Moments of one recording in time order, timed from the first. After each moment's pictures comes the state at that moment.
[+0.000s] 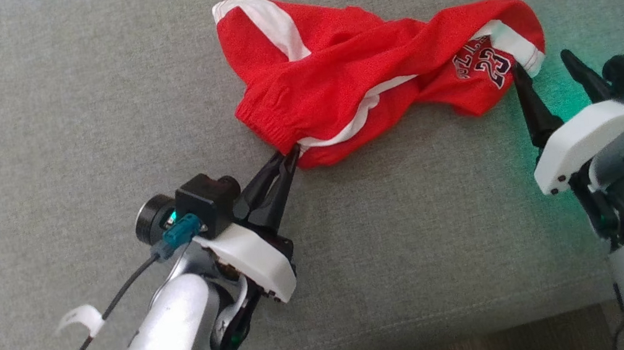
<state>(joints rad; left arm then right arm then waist) -0.41 0.14 -0.60 0.28 -0.34 -0.12 -0.12 -0.33 -0.06 -0.04 0.19 0.09 0.12 0.27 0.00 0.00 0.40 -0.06</state>
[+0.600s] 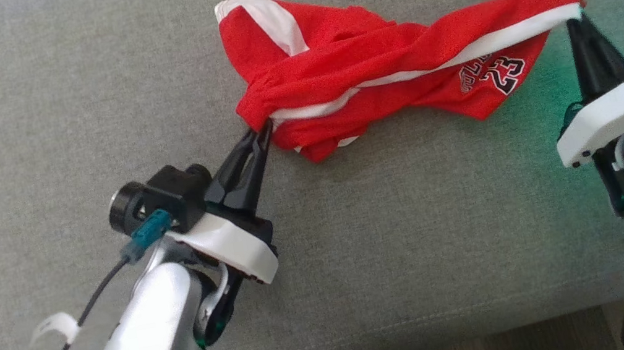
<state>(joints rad) -0.43 0.16 -0.57 0.28 -0.34 -0.10 -0.19 -0.36 -0.06 -0.10 0.15 0.07 0.12 0.20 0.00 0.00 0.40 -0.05</state>
